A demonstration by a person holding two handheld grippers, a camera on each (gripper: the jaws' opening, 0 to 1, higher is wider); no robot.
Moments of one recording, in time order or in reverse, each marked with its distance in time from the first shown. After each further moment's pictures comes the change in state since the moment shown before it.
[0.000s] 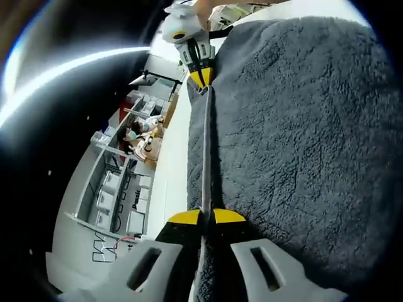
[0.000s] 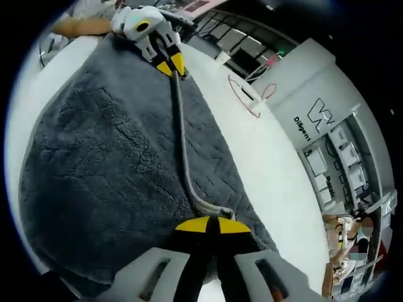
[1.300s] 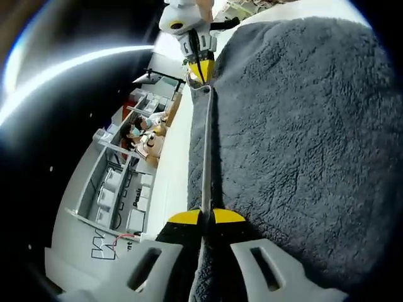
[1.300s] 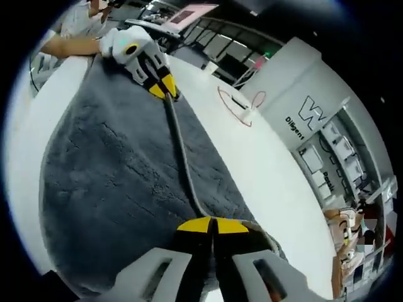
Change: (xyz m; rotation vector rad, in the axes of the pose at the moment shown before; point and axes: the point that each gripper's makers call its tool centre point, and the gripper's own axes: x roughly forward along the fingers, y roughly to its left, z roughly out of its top) left arm -0.004 -0.001 0.000 -0.031 0.010 0.020; right arm -0.022 0.013 0.030 0.090 -0.057 0.027
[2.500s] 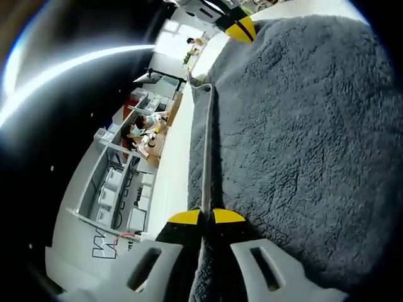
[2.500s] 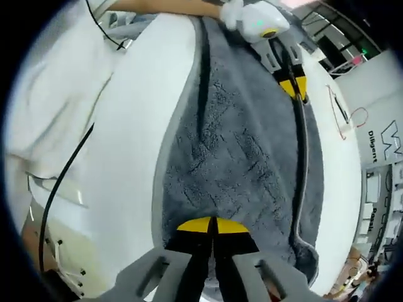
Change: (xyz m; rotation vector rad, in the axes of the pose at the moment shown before) left arm -0.002 -0.001 0.001 -0.005 0.004 0.008; right arm -0.042 0.117 0.007 -0.336 0.337 0.529
